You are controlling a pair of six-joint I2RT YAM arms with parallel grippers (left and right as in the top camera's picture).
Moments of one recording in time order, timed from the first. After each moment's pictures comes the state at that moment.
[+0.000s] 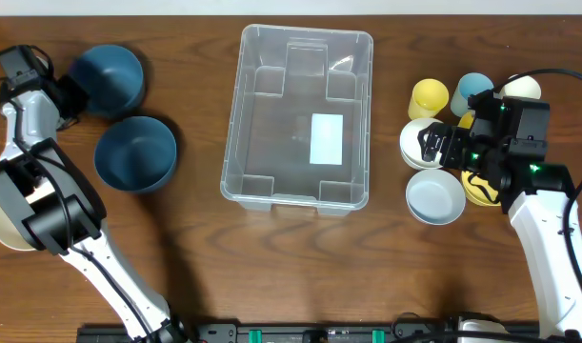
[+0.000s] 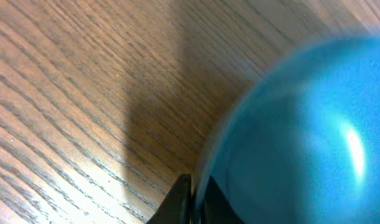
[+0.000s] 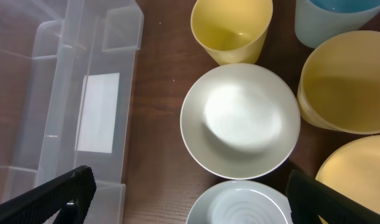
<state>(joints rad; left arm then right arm) 0.51 2.30 1.82 -0.52 0.12 -0.30 -0.09 1.32 0.98 -0.58 -0.30 0.18</state>
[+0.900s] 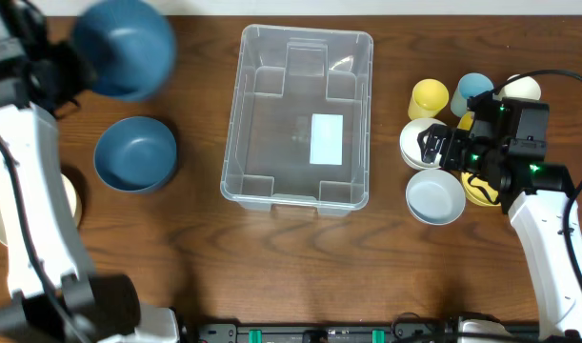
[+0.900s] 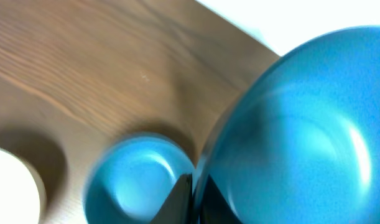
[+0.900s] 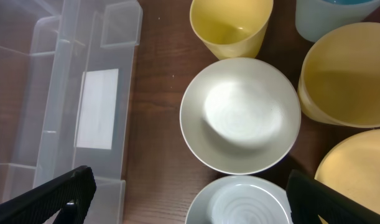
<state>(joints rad) 0.27 1.62 1.82 -1.09 0.12 -0.29 -0.09 1.32 0.98 -0.59 -0.30 0.18</state>
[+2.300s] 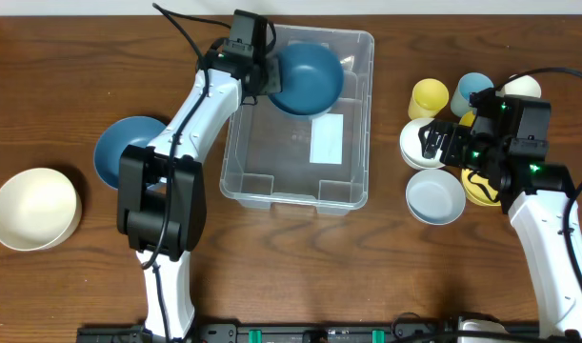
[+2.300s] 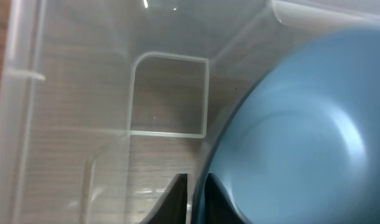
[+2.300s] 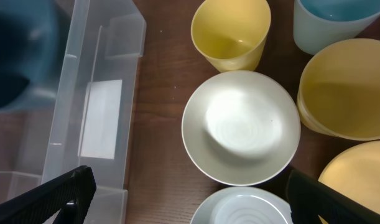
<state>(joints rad) -0.28 2.14 1.76 -0.61 0.07 -0.32 -0.09 1.32 0.98 -0.56 -0.29 0.20</state>
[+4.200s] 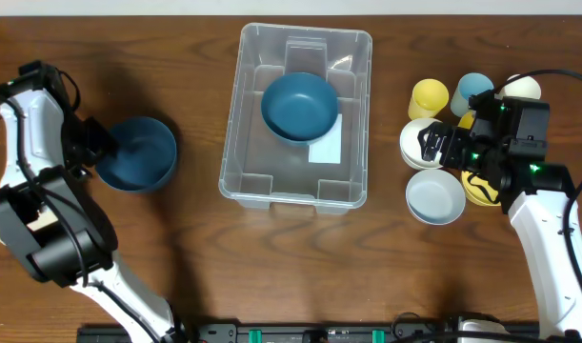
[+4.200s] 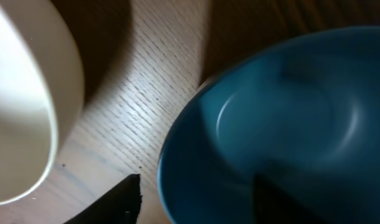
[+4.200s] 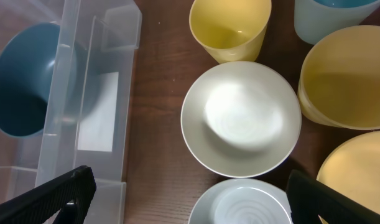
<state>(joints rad) 0.44 2.04 1.67 -1.24 -0.02 -0.38 -0.09 1.32 0.98 -0.58 -0.29 0.20</state>
